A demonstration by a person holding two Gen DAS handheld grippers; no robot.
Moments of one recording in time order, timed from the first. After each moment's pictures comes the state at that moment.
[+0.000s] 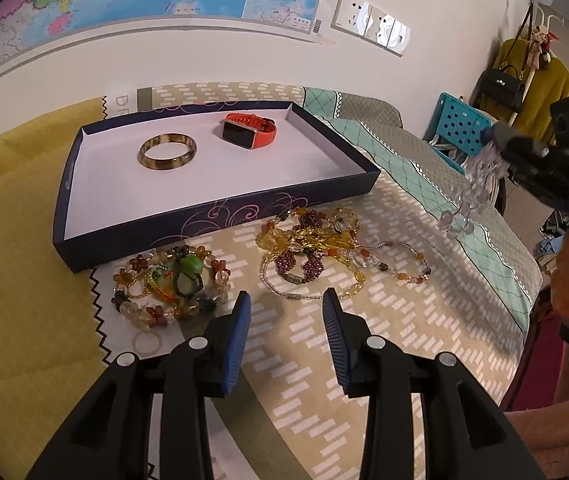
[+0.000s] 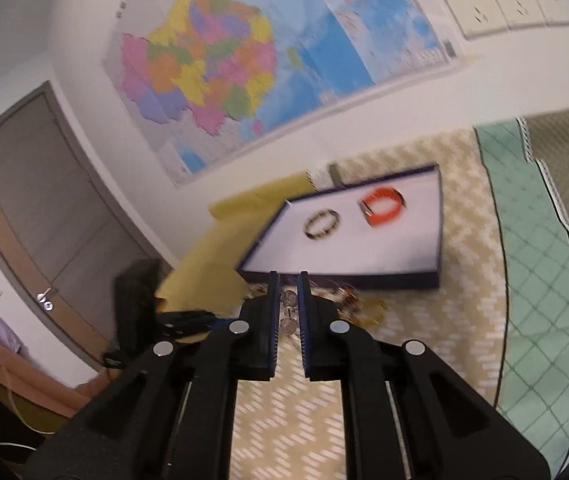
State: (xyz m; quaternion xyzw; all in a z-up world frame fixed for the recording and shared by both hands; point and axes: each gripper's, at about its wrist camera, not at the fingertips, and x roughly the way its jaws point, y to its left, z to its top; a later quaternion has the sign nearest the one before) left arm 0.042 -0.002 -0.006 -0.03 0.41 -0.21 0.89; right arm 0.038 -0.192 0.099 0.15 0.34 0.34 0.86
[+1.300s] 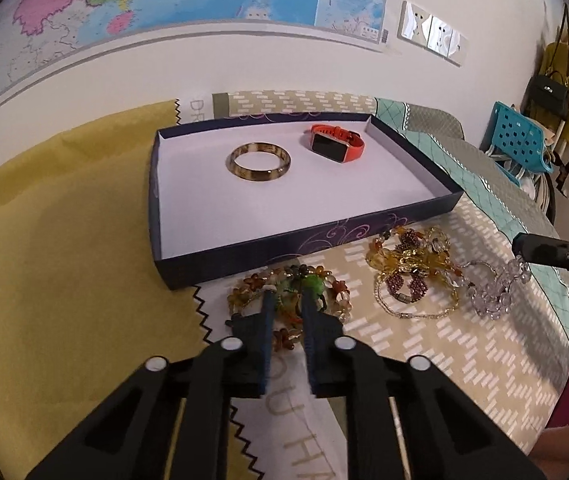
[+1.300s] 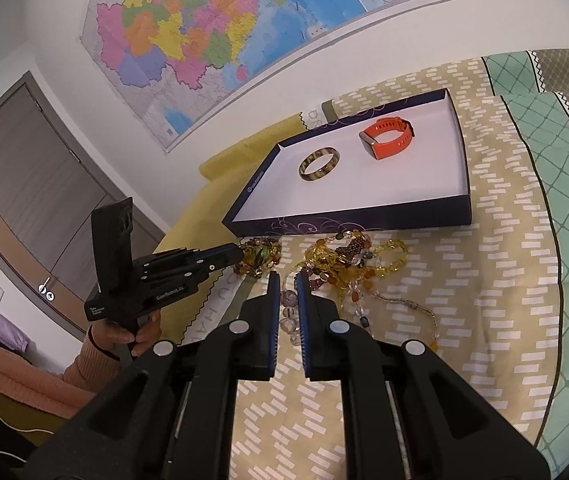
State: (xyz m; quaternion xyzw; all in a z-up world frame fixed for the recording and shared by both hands) left arm 0.065 0.042 -0.006 0.00 0.41 -0.12 0.90; right arm 0.046 -0.162 0.038 0.16 0.42 0.34 0.83
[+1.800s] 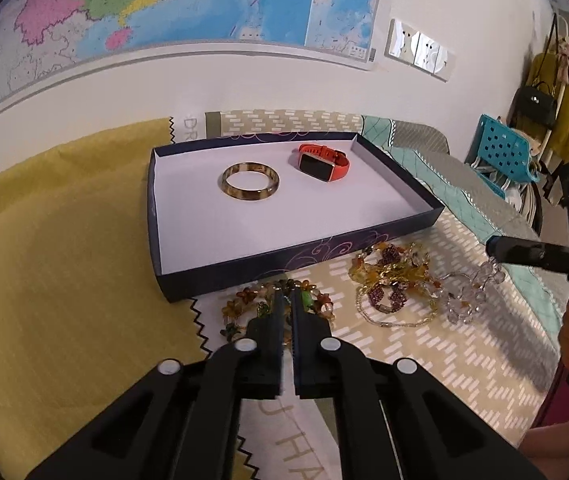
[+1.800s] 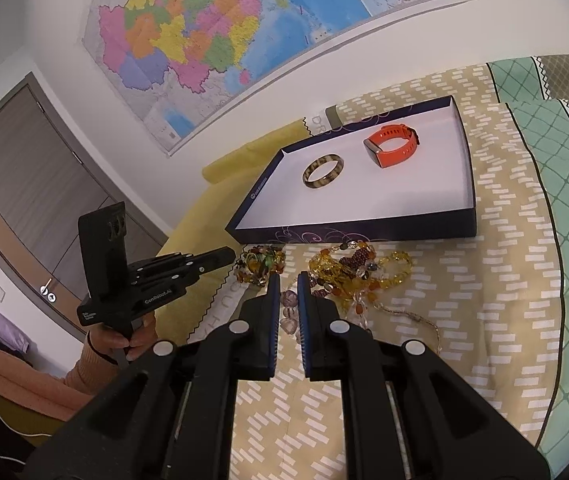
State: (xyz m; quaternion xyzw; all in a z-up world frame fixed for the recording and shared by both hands) left arm 0.056 0.045 0.006 -0.01 0.39 -0.13 0.91; right arm 0.050 -0.158 0.042 0.16 0.41 0.34 0.83
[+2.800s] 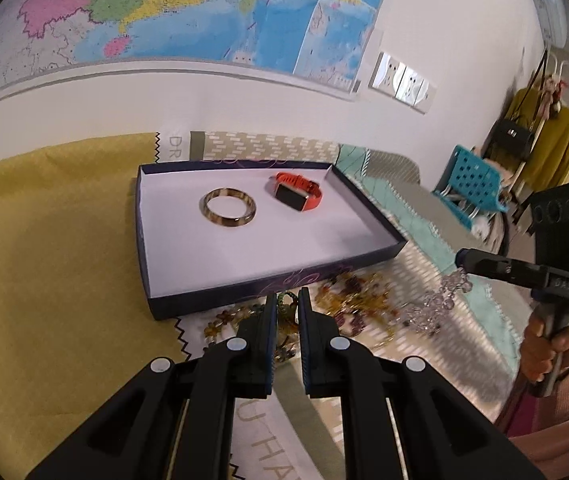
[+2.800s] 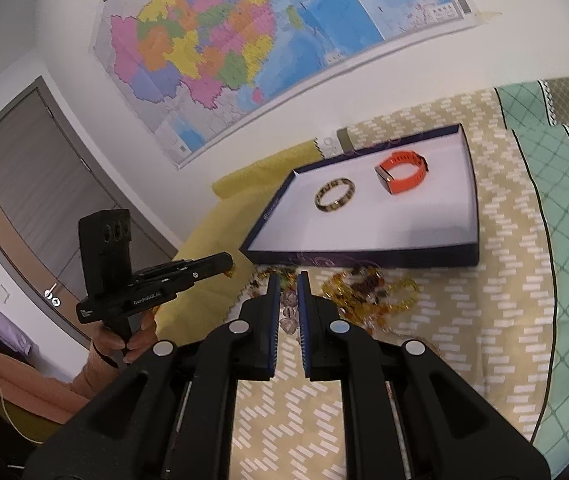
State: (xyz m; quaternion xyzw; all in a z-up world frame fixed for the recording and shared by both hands) left arm 0.052 0.059 0.037 -0.08 0.36 -0.19 0.91; right arm 0.056 -0.159 0.071 0.17 0.38 0.35 0.84
